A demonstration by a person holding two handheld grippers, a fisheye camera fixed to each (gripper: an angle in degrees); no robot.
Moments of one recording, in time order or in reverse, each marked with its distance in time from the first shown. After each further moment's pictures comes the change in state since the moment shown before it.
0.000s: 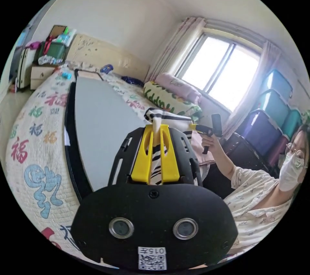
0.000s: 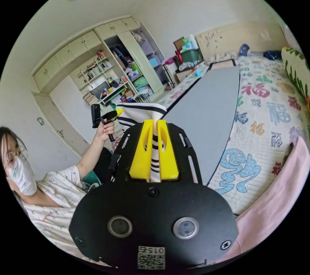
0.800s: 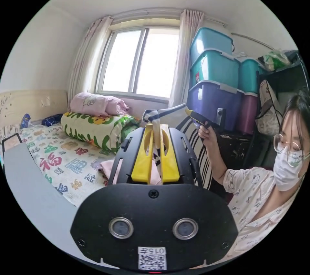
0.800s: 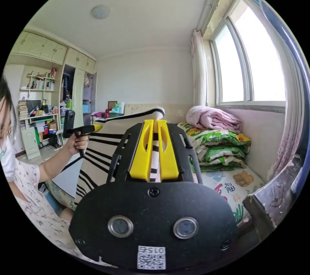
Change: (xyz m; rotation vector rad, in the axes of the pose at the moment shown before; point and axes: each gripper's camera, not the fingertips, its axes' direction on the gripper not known) left arm 0.439 -0.237 0.175 0.051 0.484 0.501; right arm -0.150 0.225 -0.387 0.543 0.865 -0.182
